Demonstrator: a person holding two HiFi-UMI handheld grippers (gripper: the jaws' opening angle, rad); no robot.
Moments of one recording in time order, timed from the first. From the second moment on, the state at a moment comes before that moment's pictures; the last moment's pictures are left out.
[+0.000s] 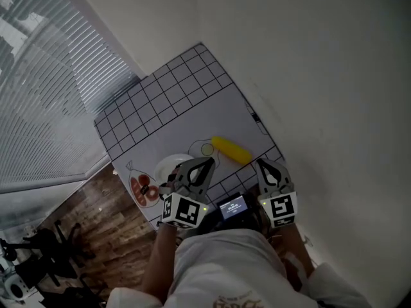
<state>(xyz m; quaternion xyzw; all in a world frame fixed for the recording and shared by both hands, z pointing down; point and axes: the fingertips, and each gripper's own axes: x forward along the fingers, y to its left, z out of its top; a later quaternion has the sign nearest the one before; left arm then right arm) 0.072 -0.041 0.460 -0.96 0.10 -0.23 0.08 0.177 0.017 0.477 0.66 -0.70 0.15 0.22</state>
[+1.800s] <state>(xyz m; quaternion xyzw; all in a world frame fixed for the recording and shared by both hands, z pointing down) 0.121 -0.051 0.588 -0.94 -0.02 -0.35 0.04 0.145 -0.018 0.593 0.50 -0.76 0.23 0.34</state>
